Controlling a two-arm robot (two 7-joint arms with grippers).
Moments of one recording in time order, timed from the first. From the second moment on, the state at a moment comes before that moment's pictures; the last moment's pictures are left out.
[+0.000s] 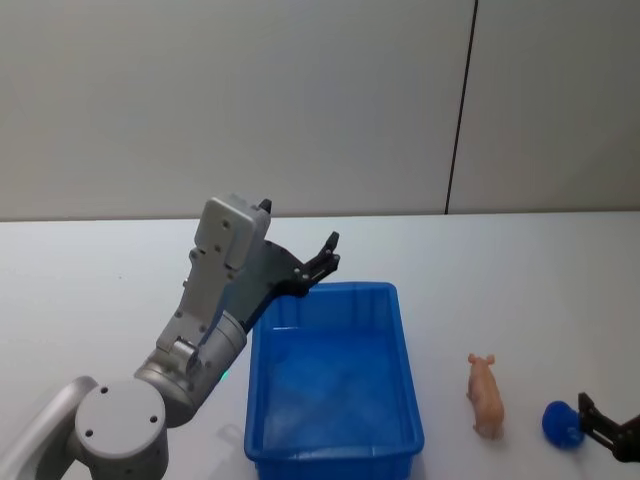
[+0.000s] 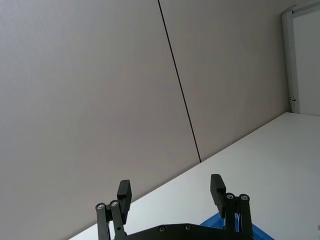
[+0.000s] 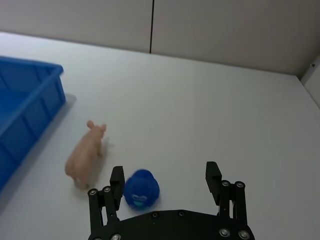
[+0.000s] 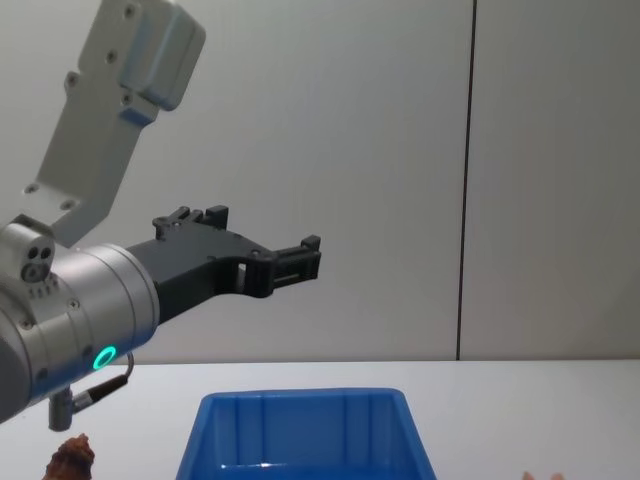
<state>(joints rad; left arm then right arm) -0.24 0.38 0.45 -1.63 -0.20 0.01 -0.01 -0.34 0.52 -0.16 -1.97 0.38 0.27 -0.14</state>
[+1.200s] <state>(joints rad) -0.24 0.38 0.45 -1.63 -0.20 0.01 -0.01 -0.15 0.42 -0.22 -1.72 0.23 0.46 0.05</state>
